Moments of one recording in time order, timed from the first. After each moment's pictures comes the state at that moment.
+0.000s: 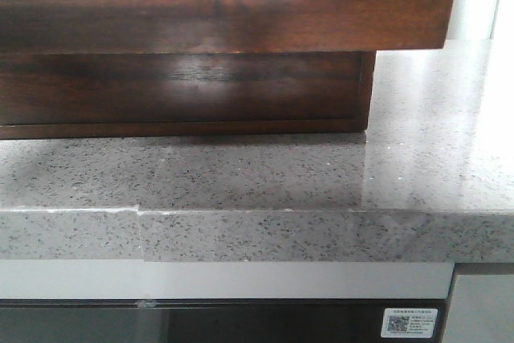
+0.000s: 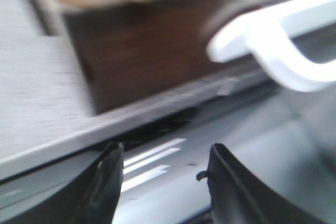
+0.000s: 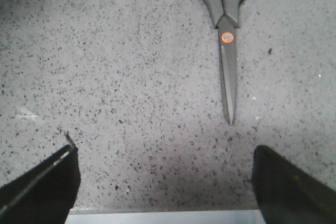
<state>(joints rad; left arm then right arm) 0.04 0.52 -0.65 -0.54 1.08 0.54 -0.18 0.84 -0.68 0.02 0.72 -0.08</state>
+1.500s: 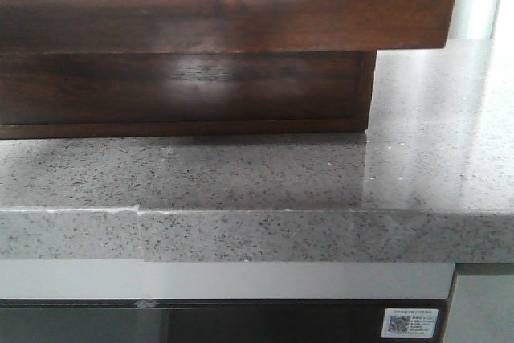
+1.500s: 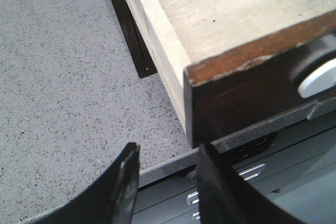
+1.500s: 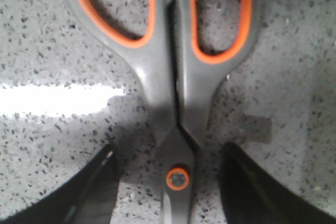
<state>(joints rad) -0.13 0.50 -0.70 -0.20 0.90 0.38 -0.34 1.75 -1.36 0.08 1.03 -0.28</state>
